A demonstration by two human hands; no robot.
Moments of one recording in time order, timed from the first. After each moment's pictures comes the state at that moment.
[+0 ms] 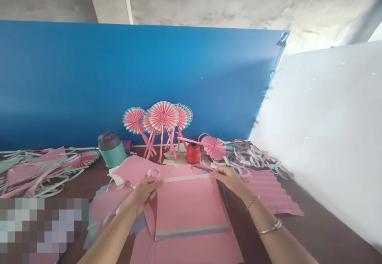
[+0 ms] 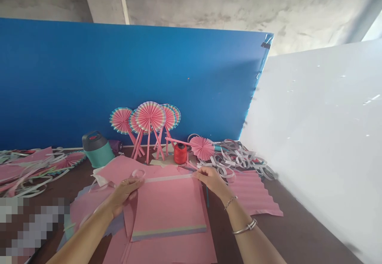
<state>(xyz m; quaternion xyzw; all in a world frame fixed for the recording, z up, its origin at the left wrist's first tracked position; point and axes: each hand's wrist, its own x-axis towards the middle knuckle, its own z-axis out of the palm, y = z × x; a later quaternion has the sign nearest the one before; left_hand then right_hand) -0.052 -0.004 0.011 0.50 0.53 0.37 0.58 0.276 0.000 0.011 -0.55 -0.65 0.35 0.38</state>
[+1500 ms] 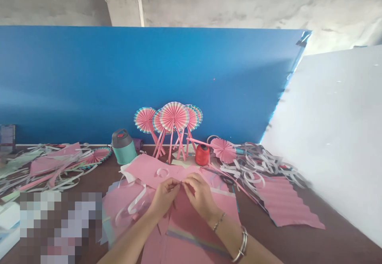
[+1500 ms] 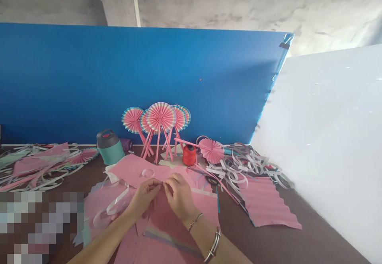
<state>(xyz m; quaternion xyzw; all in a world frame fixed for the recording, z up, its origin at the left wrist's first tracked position) -0.014 -0.020 0.006 0.56 0.48 0.43 0.52 0.132 -0.024 0.009 -0.42 -0.78 0.08 0.46</state>
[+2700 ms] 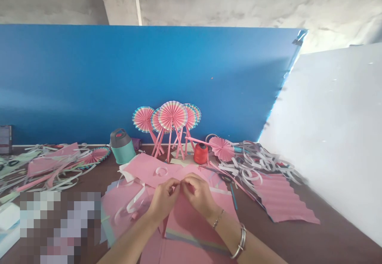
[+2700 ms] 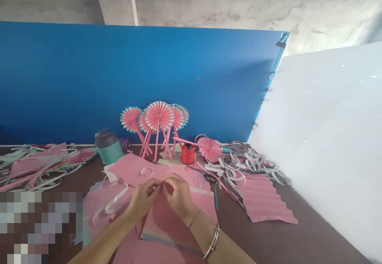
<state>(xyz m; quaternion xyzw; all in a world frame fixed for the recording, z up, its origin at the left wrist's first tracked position) -0.018 -0.026 -0.003 0.68 0.48 0.43 0.35 0.132 -0.028 0.013 -0.41 -0.75 0.18 0.48</state>
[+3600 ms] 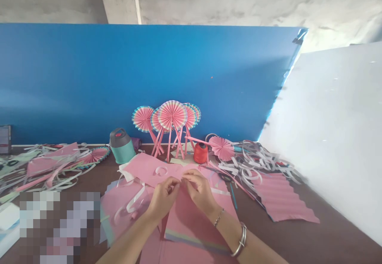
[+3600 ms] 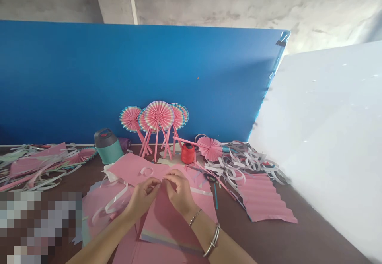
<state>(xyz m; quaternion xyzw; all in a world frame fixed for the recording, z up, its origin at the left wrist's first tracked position) -0.019 -0.026 0.001 0.67 0.48 0.43 0.37 0.135 -0.023 0.012 -0.42 -0.71 0.23 0.52</state>
